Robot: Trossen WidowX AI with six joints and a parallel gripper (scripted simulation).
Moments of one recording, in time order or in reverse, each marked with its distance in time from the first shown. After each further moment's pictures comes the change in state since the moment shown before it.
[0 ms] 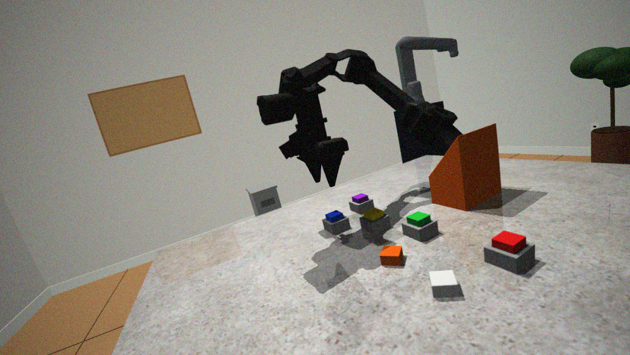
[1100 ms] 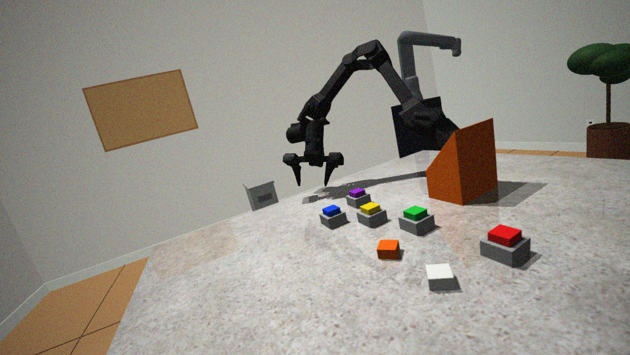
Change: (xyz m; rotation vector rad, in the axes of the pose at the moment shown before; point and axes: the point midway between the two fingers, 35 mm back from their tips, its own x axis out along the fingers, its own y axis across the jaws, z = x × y) arm 0.060 -0.210 -0.057 2.123 0.055 0.592
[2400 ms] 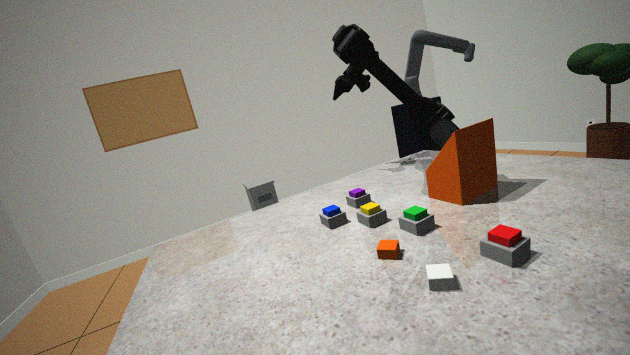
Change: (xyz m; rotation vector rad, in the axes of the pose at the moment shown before) arm -0.362 -0.055 0.130 1.260 -0.079 1.097
